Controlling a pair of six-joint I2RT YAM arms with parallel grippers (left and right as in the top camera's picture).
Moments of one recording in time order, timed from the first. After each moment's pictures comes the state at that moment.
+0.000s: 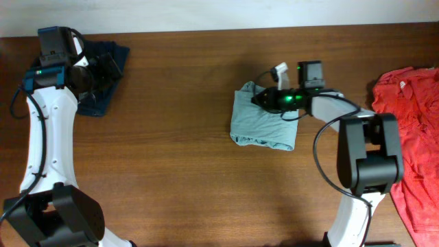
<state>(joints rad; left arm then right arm) 0.18 1.77 1.68 -0.90 0.09 -0.34 0.07 2.10 1.29 -0.18 -0.85 0.21</state>
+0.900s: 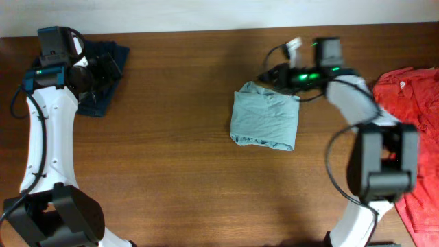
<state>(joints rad) 0.18 1.77 1.68 -0.90 0.09 -0.34 -0.04 2.01 1.50 -0.44 -0.99 0.22</state>
